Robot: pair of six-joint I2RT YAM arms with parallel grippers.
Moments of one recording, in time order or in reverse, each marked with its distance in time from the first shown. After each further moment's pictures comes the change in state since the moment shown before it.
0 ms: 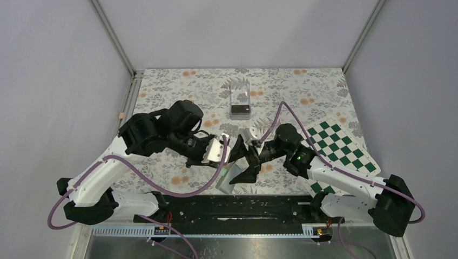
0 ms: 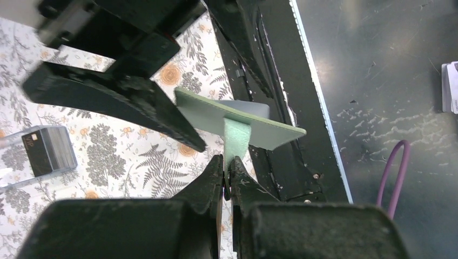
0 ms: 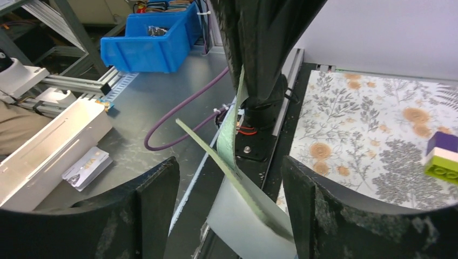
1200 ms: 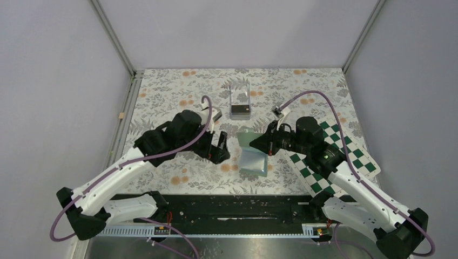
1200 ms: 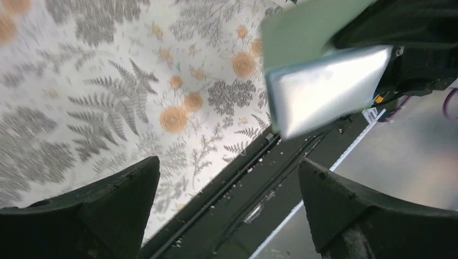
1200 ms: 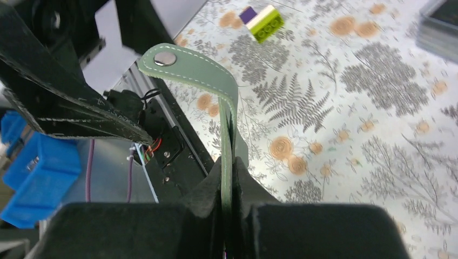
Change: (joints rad) left arm 0.111 -0.112 -0.427 0.516 -0.455 -1.015; right arm -0.189 -0.232 0.054 -0.603 0.592 0.251
